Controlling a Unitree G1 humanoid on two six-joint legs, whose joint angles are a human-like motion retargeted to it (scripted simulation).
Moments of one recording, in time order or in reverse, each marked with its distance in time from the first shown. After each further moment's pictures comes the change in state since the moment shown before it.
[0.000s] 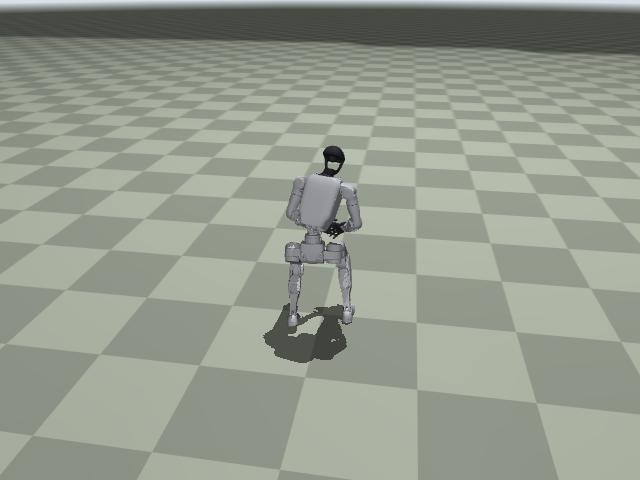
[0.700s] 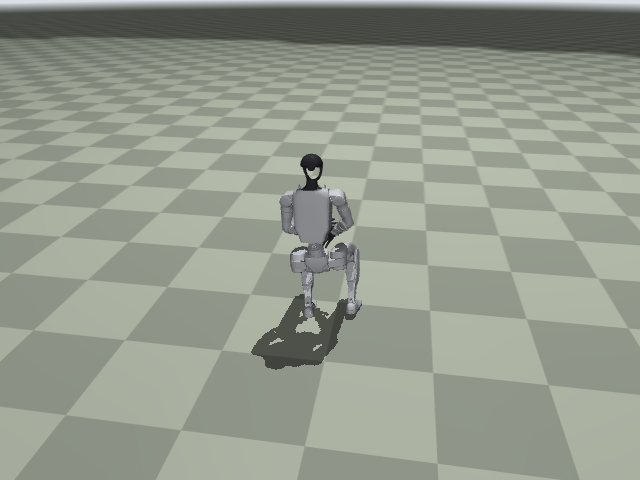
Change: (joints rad) left arm -0.064 -0.025 -0.137 0.130 -0.198 0.123 -0.176; right arm 0.012 0.144 0.202 0.341 0.090 0.069 0.131; waist 0.141 -0.106 -0.033; left_leg -0.039 -0.104 0.005 0.212 -0.047 0.087; right_leg 0.119 -0.123 -0.104 0.316 0.067 -0.066
